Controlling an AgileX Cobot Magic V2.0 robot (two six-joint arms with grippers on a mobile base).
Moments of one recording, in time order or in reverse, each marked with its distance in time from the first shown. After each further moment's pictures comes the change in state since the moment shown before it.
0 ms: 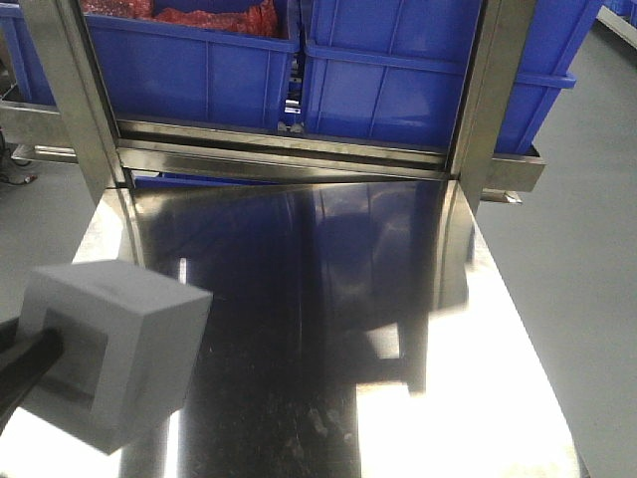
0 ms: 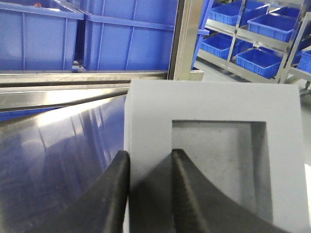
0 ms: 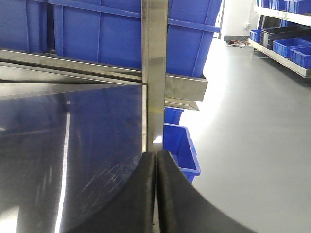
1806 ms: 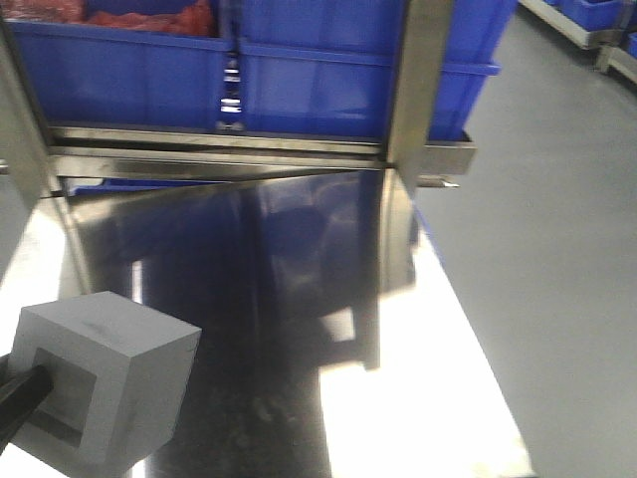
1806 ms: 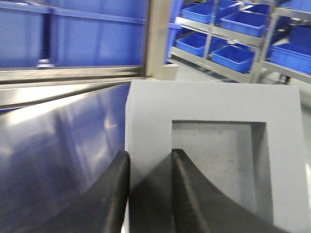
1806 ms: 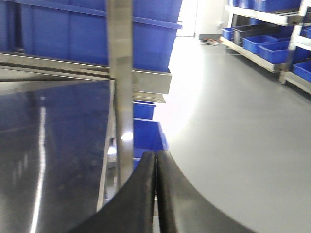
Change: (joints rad) left arm 0.000 -0.099 0.088 0.007 0.002 0.003; right arm 0.000 0.000 0.000 0.000 0.000 -0.005
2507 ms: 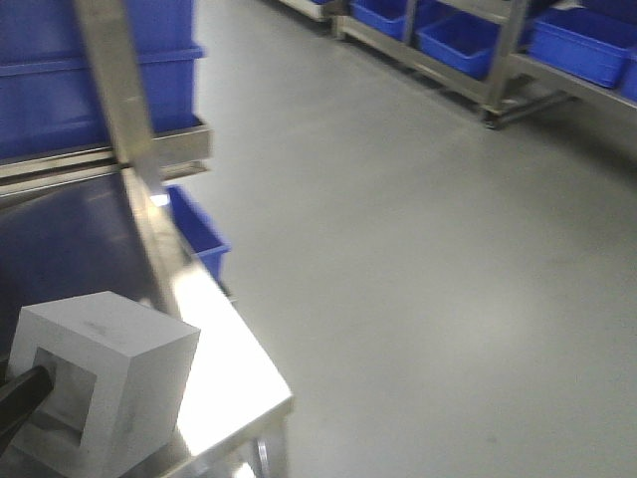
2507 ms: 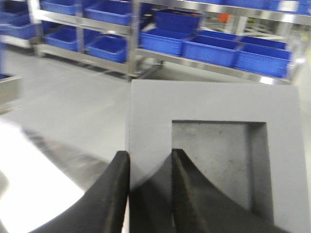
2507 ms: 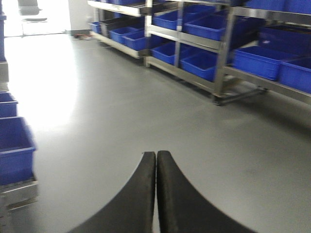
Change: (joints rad) left arm 0.000 0.000 0.000 0.000 0.000 0.000; right arm 0.000 0.000 0.000 0.000 0.000 0.000
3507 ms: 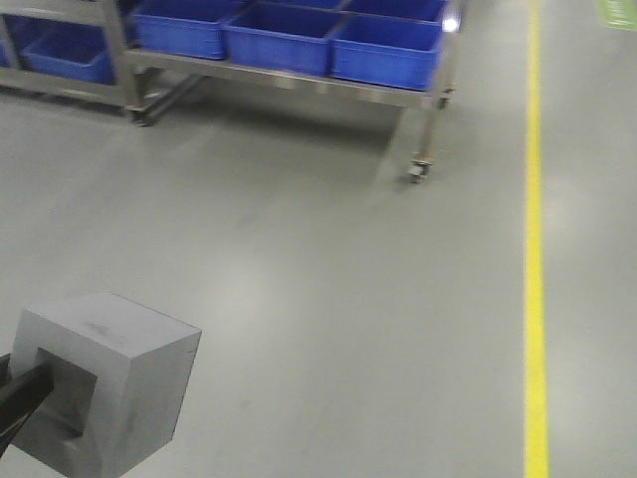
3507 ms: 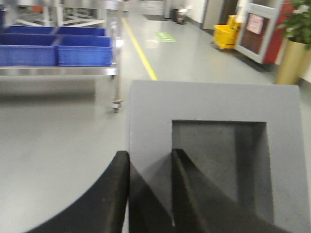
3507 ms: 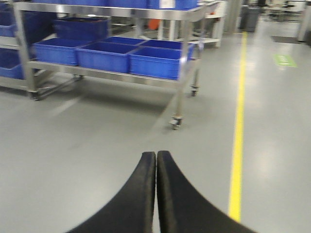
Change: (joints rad) left arm 0.000 0.000 0.000 0.000 0.000 0.000; right arm 0.000 0.000 0.000 0.000 0.000 0.000
